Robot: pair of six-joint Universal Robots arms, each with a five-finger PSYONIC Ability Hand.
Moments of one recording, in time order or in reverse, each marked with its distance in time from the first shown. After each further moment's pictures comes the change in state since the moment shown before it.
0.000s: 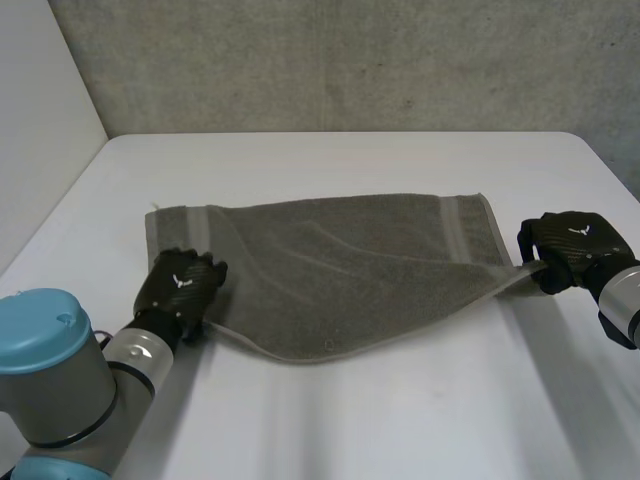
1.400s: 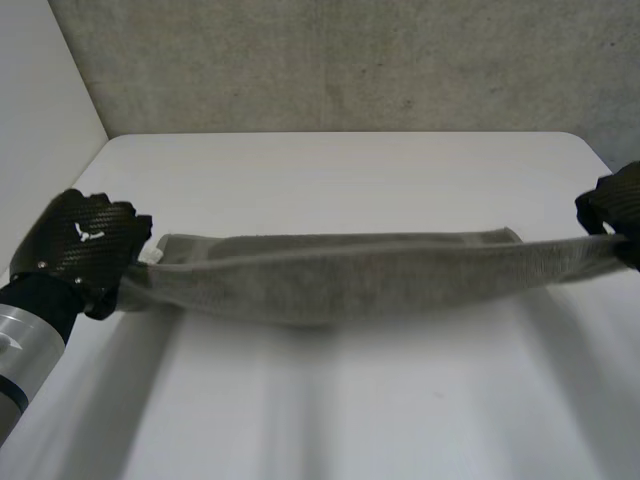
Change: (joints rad) left arm 0.144 0.584 -0.025 -0.447 0.092 0.147; right arm -0.133 -0.285 -0.313 0.810 -0.127 -0.567; left_hand 0.665 0.694 0.693 0.695 0.677; right_hand 0.001 0.000 0.008 0.000 0.003
